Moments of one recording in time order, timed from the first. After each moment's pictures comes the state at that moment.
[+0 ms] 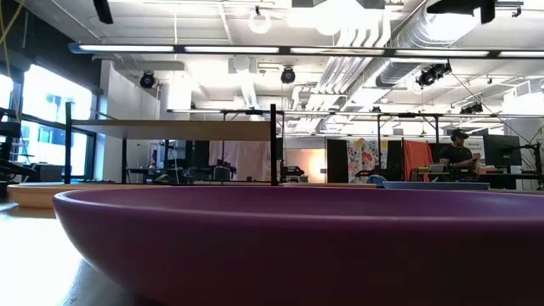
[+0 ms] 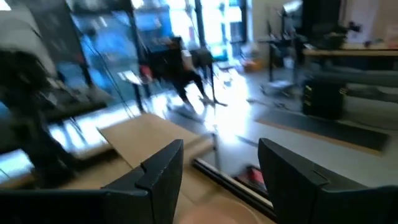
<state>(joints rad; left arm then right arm) -0.07 0.35 0.50 0.23 -0.43 -0.33 -0.02 0.41 0.80 -0.43 0.67 0.13</state>
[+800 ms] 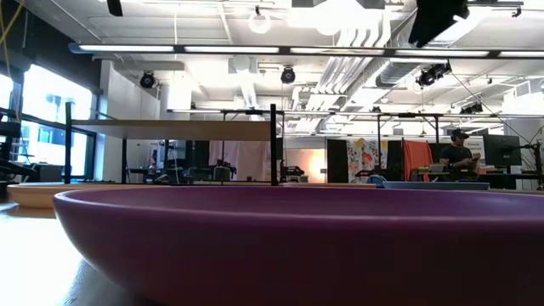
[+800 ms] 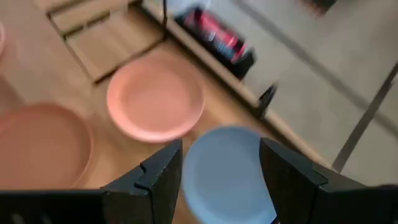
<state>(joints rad) -0.07 0.51 0.61 0.19 -0.49 -0.28 -0.37 1.01 1.35 -1.24 0.38 0.23</state>
